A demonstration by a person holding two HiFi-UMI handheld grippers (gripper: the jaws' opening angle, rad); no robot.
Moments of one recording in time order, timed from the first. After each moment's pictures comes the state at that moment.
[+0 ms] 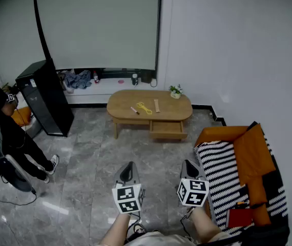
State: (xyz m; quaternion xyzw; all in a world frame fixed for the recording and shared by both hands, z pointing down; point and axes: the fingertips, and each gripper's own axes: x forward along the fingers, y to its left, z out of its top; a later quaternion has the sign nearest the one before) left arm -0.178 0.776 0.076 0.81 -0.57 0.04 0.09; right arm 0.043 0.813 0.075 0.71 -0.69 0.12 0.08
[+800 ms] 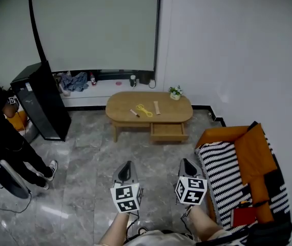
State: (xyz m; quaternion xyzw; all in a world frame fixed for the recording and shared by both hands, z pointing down) left arm -0.212 0.732 0.086 0.82 -0.56 0.03 0.10; right arm 0.006 0.771 0.086 0.73 -0.67 0.12 0.08
